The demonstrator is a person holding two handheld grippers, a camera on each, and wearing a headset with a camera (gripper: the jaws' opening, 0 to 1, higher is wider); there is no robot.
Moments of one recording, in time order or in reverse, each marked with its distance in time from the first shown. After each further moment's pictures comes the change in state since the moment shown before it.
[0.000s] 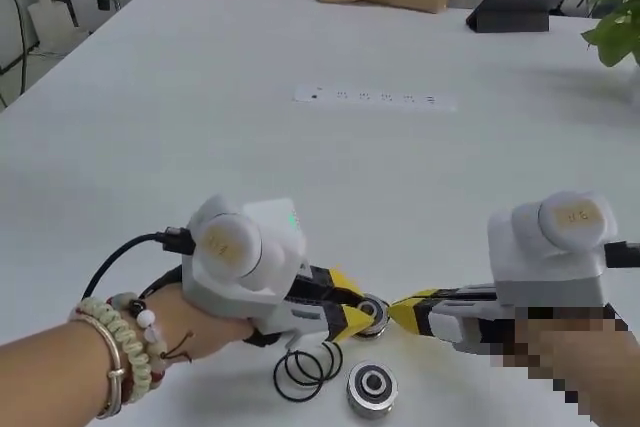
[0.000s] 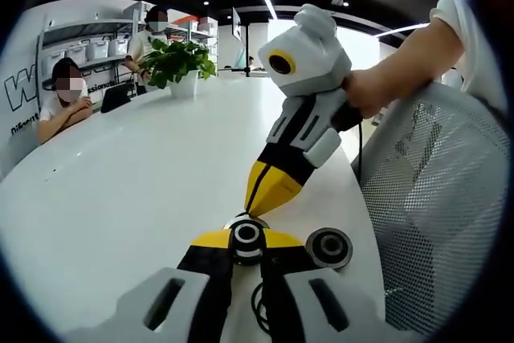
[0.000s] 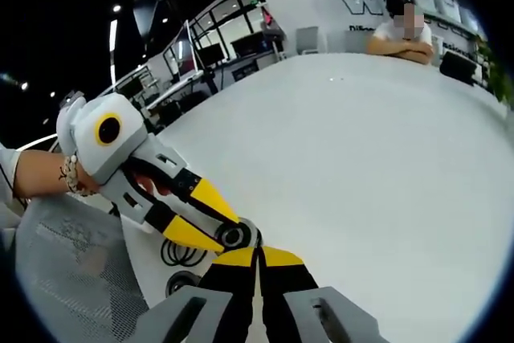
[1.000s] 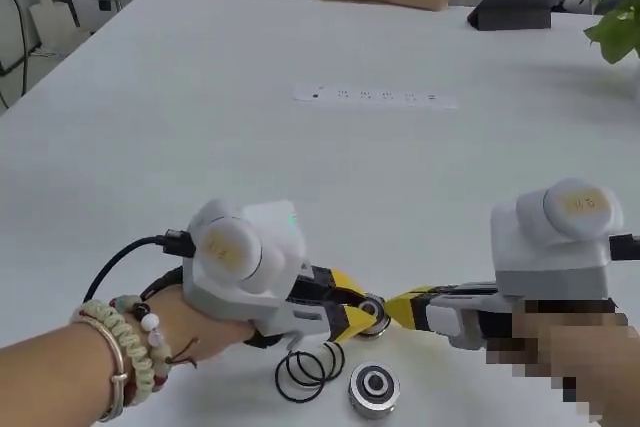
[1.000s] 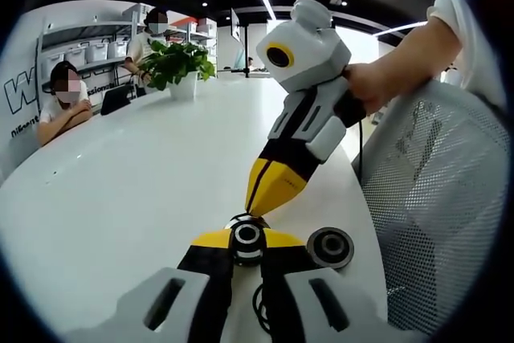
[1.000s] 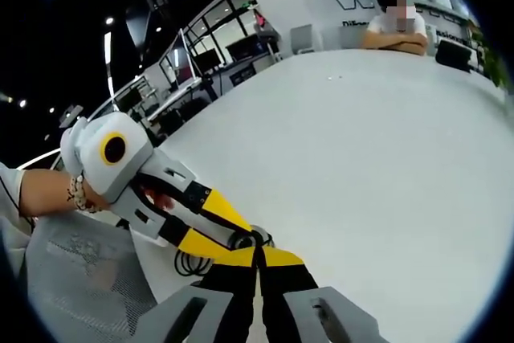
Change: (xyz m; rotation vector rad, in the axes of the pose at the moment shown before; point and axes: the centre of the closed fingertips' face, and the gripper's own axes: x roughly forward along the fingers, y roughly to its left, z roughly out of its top) left arm 0.000 0.000 0.000 0.012 -0.006 0.002; right arm -0.002 0.010 0.007 0.072 -0.015 0.026
